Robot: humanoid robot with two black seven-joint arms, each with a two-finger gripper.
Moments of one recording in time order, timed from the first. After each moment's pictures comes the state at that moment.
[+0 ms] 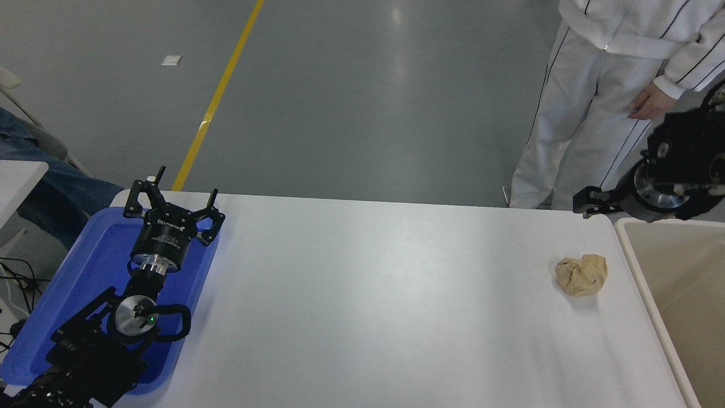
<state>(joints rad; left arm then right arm) -0.52 0.21 -0.98 -0.54 -0.09 -0.62 -0.36 1.77 -0.40 -1.32 1.14 -0.21 0.26 -0.20</state>
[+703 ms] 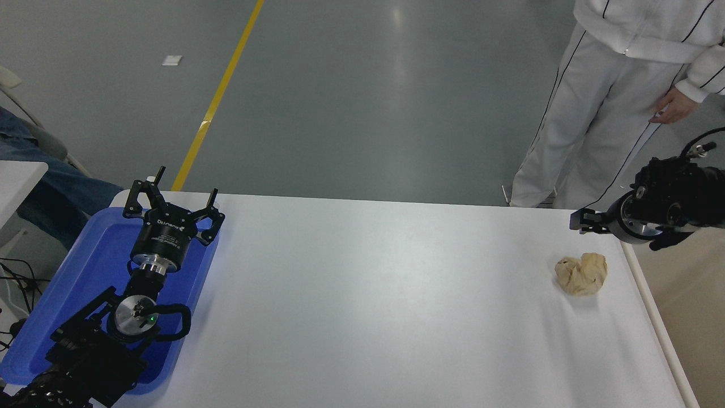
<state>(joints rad) -0.52 0.21 -0.98 -0.54 -0.09 -0.62 -0.36 1.45 -0.38 -1.17 0.87 -0.21 0.15 -0.20</state>
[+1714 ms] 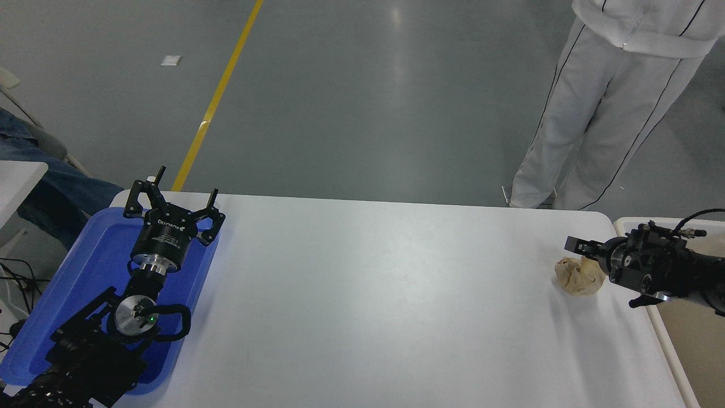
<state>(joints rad) -0.52 0.21 -0.98 -0.54 -0.09 -0.62 -0.36 1.05 -0.32 -1.01 0.55 -0.22 -0.09 -0.08</state>
